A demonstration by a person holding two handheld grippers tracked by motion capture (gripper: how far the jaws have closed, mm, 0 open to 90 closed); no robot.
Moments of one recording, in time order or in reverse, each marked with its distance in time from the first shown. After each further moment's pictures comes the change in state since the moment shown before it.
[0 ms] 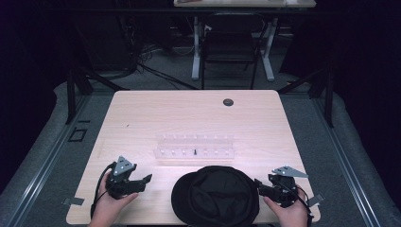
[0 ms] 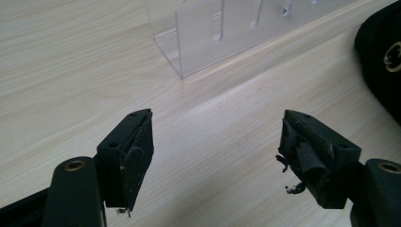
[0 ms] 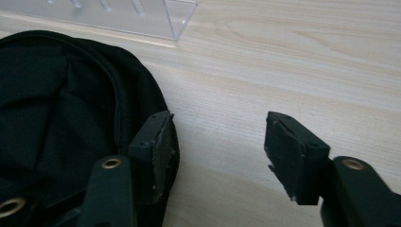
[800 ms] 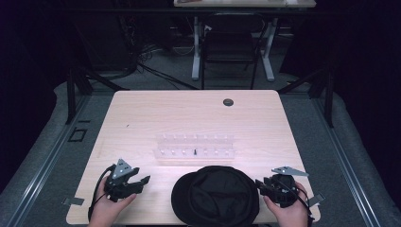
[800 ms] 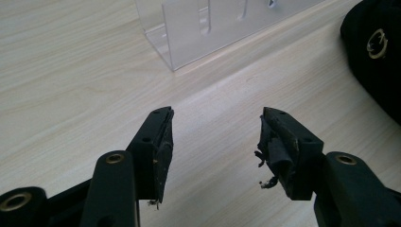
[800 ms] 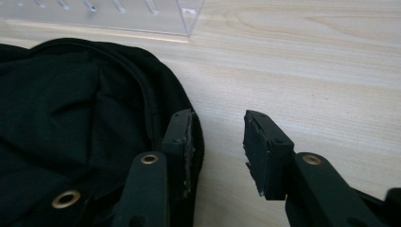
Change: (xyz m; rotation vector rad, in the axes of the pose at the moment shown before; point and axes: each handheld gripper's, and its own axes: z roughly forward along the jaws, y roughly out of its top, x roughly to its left) left arm -0.003 -0.004 -0.007 0.016 -0.022 0.024; right arm 0.011 0.008 -0.012 0.057 0.020 0.080
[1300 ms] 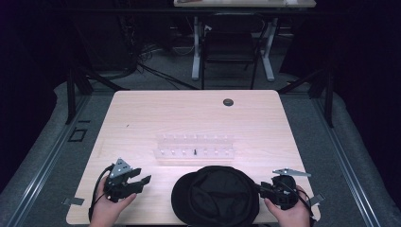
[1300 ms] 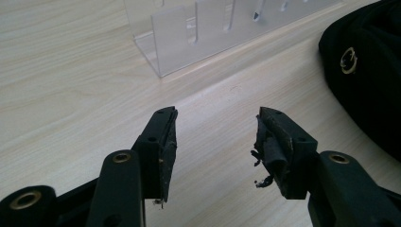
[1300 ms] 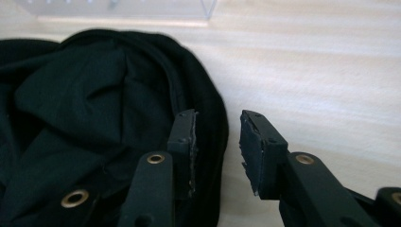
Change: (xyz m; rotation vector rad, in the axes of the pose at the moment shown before) left arm -0.004 0.004 -0.006 -0.016 -0.039 -0.040; right arm 0.002 -0.002 -0.006 0.069 0.081 0.069
